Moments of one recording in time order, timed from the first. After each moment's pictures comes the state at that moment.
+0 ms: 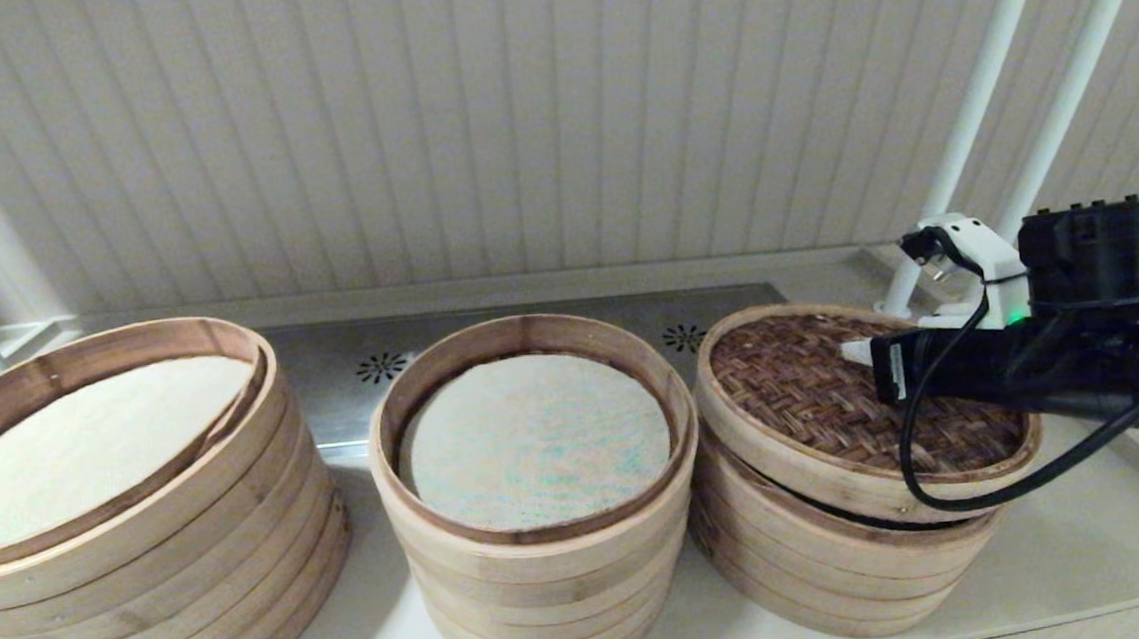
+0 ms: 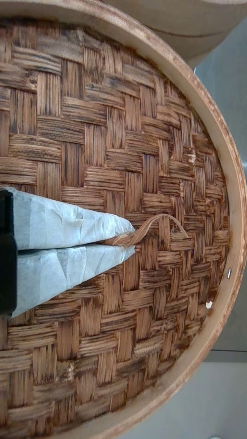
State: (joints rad) left arm -0.01 0.00 -0.01 0.00 0.00 -0.01; right arm 0.18 1.58 -0.83 -0.36 0.07 -0.04
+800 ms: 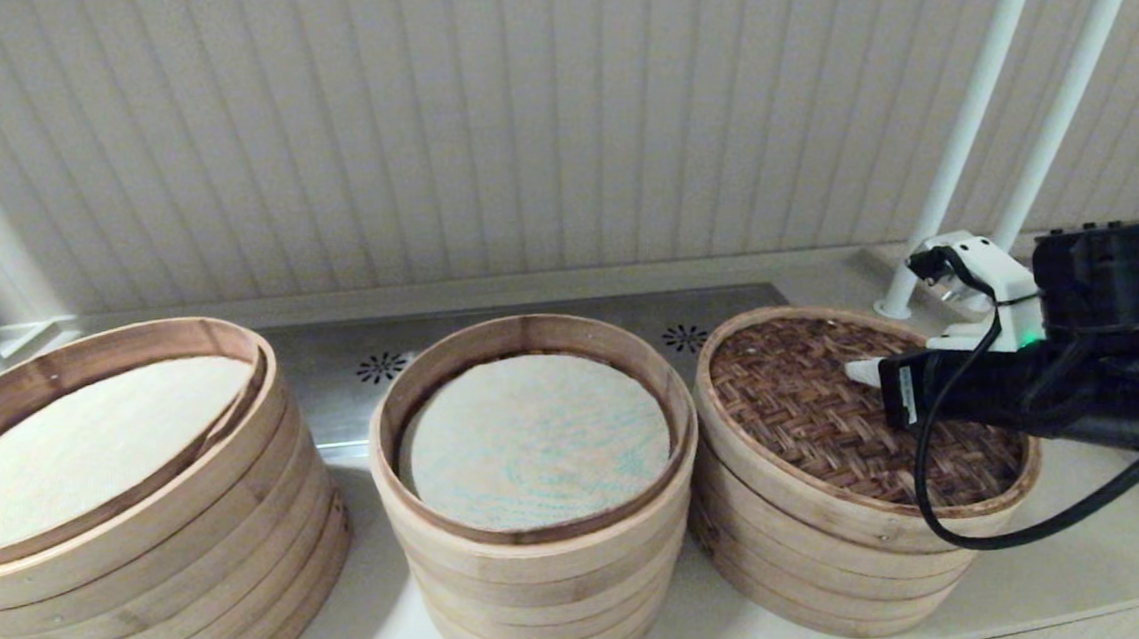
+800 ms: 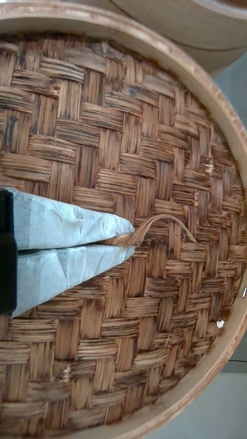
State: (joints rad) left arm -0.01 0.00 -0.01 0.00 0.00 -0.01; right arm 0.20 1.54 -0.76 -0.36 0.07 -0.03
